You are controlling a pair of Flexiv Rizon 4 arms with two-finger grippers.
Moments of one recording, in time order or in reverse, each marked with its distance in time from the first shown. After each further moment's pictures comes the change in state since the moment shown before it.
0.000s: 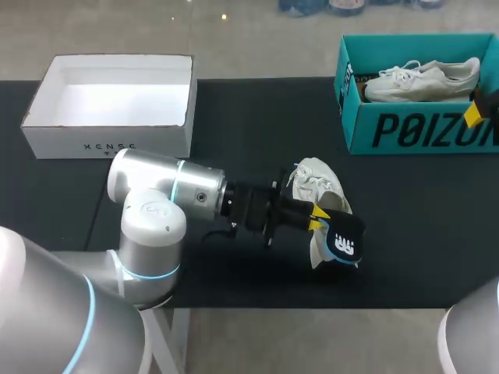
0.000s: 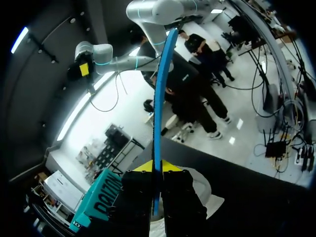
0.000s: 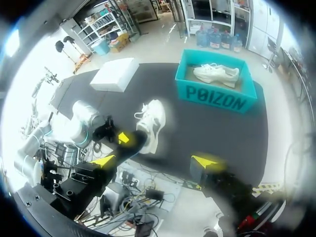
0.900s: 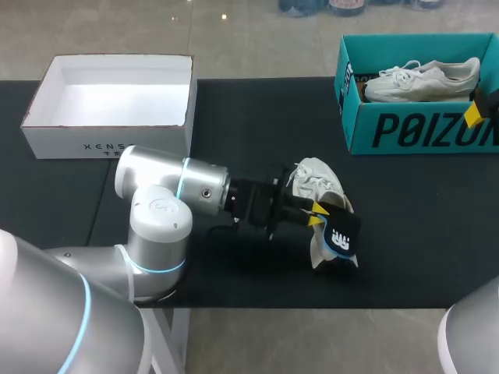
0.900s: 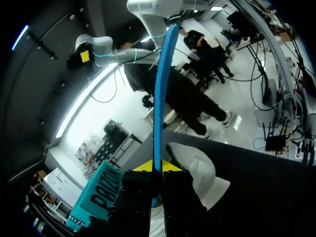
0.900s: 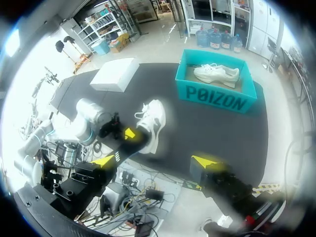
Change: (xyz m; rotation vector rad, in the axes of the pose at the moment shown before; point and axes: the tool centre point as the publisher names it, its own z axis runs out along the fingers) left arm -0.001 0.038 0.004 -0.031 0.011 0.005; right arm 0.000 0.000 0.000 0.000 0.001 0.000
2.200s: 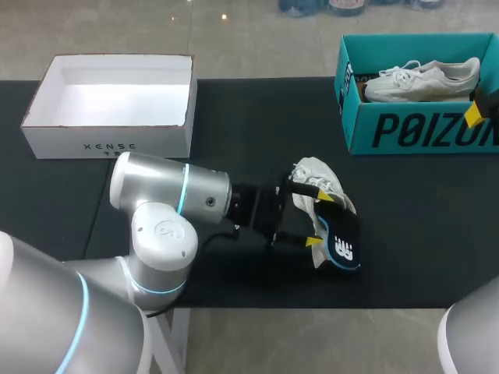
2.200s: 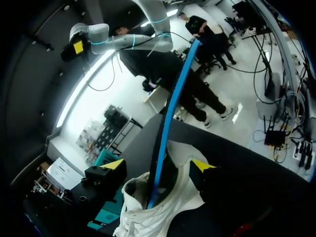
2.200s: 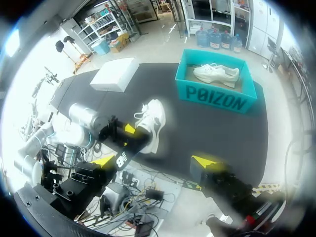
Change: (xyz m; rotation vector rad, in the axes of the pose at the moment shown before) left arm 0.006 -0.003 -0.001 -0.154 -0.005 -0.005; right arm 0.000 0.000 0.000 0.000 0.000 0.000
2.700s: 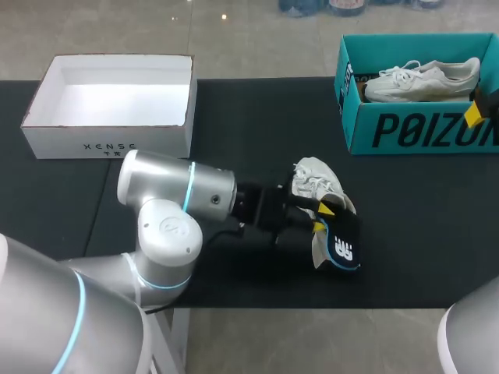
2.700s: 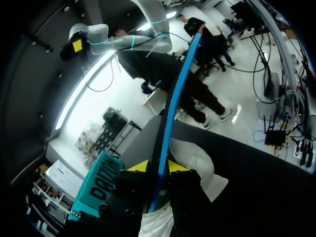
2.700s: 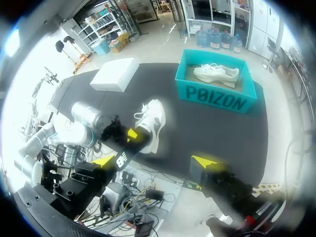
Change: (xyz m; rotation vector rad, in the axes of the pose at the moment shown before) left arm -0.002 0.005 0.011 0.027 0.011 0.007; right arm 0.000 0.000 0.000 0.000 0.000 0.000
